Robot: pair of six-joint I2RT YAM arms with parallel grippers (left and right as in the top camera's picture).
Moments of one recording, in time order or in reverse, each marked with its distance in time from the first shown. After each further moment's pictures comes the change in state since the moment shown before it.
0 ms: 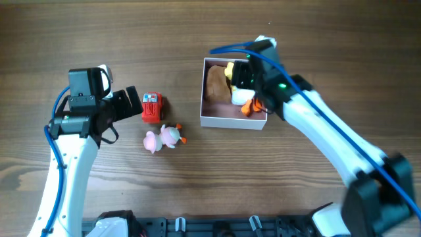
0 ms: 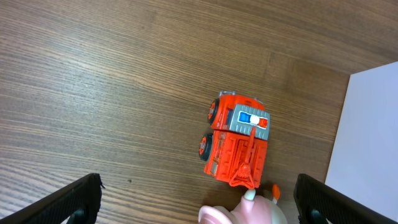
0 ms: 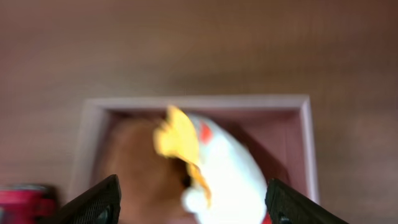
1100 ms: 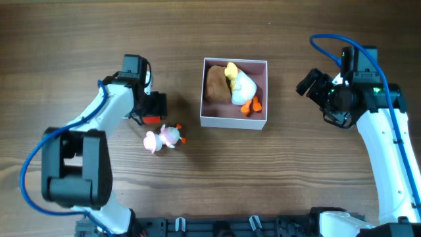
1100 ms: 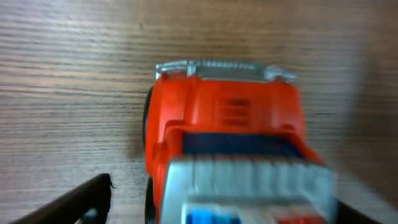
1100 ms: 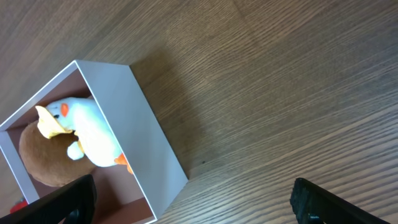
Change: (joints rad) left arm -0.160 0.557 0.112 0.069 -0.026 0.104; right arm -0.475 -0.243 -0.002 -0.570 -0.232 0.130
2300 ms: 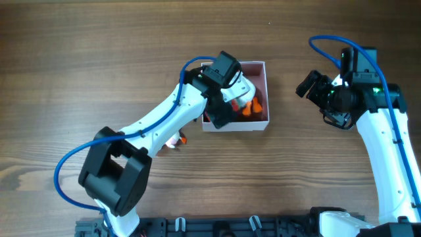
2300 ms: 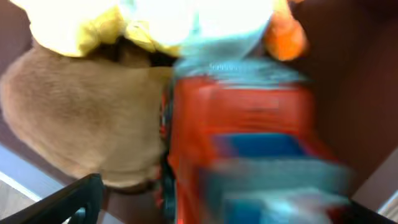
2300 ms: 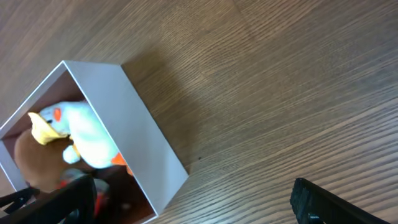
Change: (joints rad) left arm -0.537 0.067 0.330 -0.134 -0.033 0.556; right arm 0.000 0.000 -0.004 -0.015 0.002 -0.008
